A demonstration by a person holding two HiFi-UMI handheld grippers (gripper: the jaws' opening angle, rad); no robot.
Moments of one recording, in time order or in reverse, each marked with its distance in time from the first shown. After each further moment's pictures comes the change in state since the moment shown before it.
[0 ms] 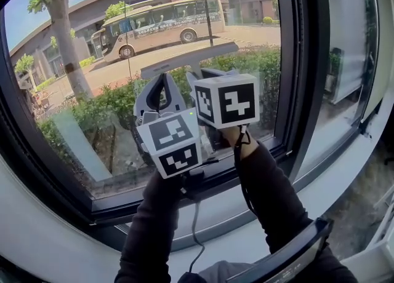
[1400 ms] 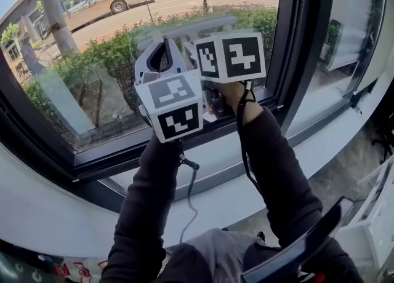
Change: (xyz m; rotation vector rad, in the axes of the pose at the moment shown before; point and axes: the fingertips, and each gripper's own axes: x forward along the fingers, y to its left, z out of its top) left arm -0.033 -0.041 -0.055 -0.038 0.138 -0.044; right arm -0.027 -0.010 -0.081 0.061 0.226 0.038
